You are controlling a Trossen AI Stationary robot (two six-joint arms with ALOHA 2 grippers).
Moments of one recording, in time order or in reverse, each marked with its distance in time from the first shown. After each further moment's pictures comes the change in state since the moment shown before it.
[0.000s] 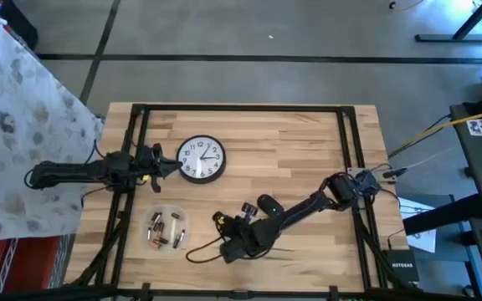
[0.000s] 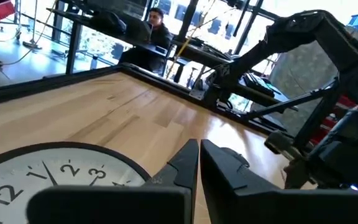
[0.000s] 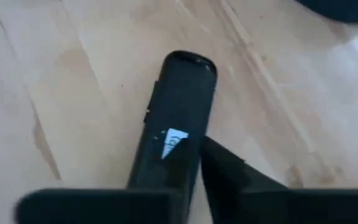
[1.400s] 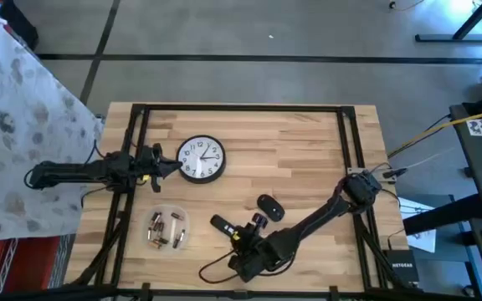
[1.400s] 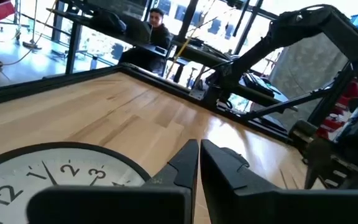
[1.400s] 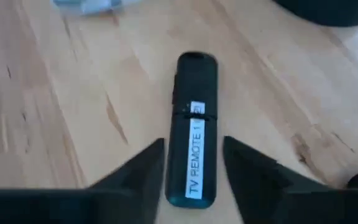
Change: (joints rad) left arm 0.000 0.000 0.000 0.000 0.000 0.000; right arm 0.113 -0.101 -0.071 0.025 0.042 0.078
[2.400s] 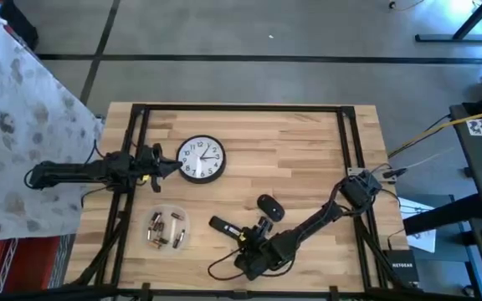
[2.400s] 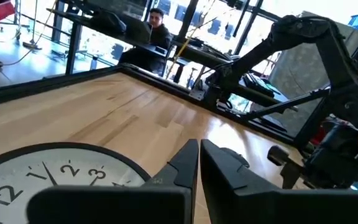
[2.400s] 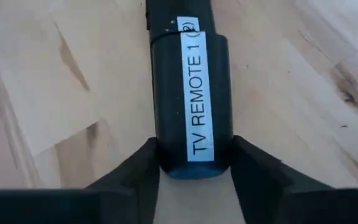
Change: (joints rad) left arm 0.000 0.000 0.000 0.000 0.000 0.000; right arm 0.001 0.021 -0.181 0.149 0.003 0.125
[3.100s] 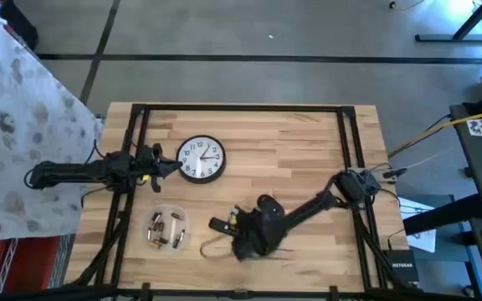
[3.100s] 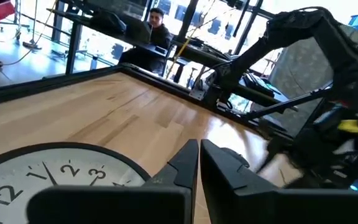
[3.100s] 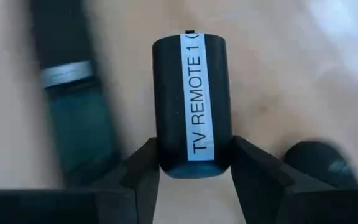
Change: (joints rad) left arm 0.000 0.000 0.000 0.000 0.000 0.000; right arm -0.166 0.002 0.116 -0.340 -0.014 -0.071
